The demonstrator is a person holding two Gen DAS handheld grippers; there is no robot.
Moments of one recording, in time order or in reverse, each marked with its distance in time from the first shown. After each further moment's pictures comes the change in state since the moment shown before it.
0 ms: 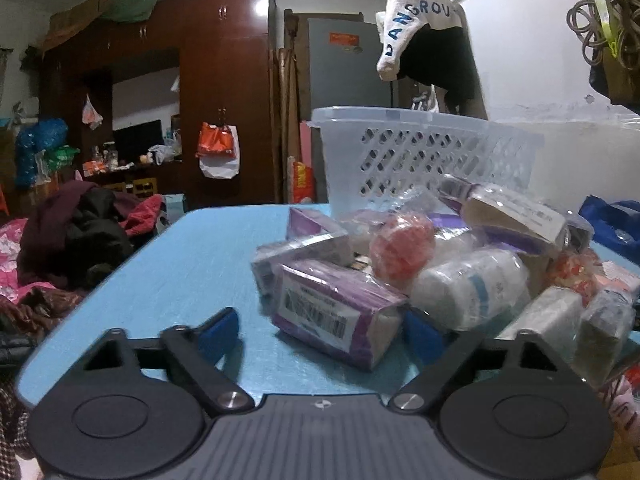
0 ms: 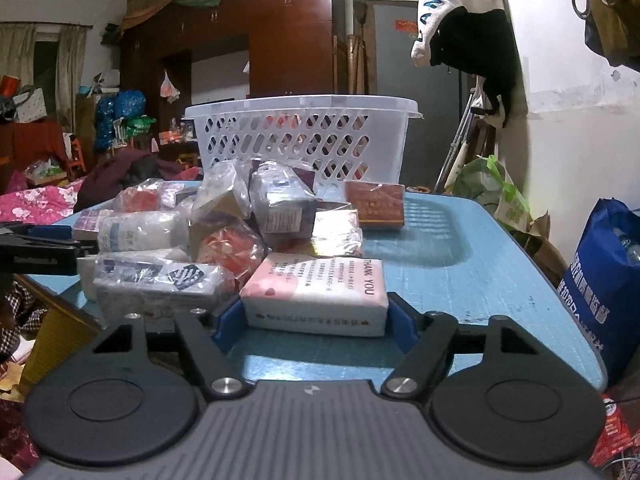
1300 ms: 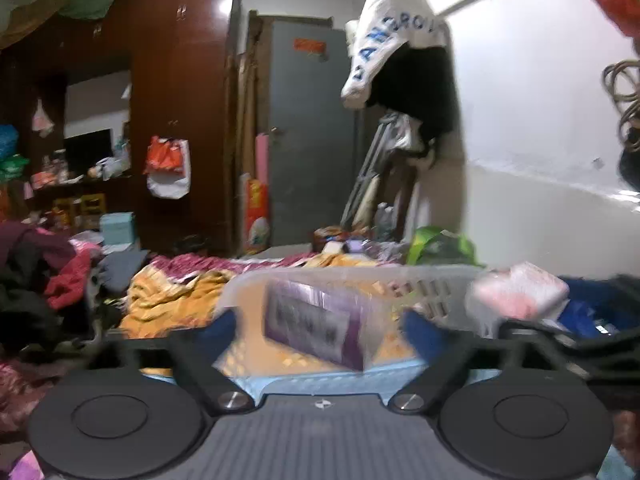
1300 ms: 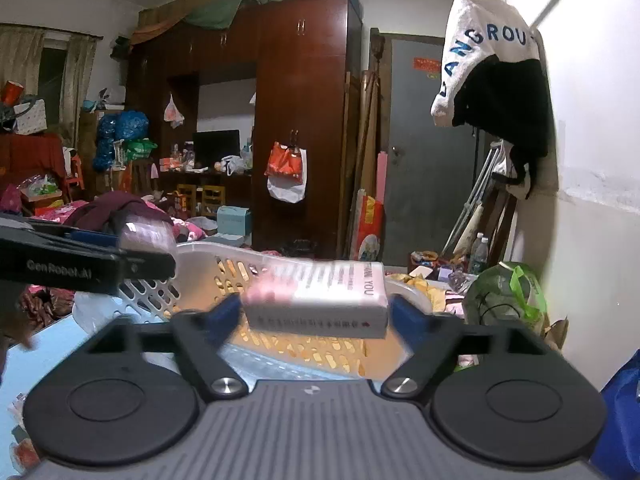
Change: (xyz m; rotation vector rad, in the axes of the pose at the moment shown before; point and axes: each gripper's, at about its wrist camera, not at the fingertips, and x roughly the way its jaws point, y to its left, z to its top) left arm 0.142 -0.035 0.199 -0.028 0.019 -0.115; right arm 0.131 -0.038 0.185 -0.065 -0.079 0.022
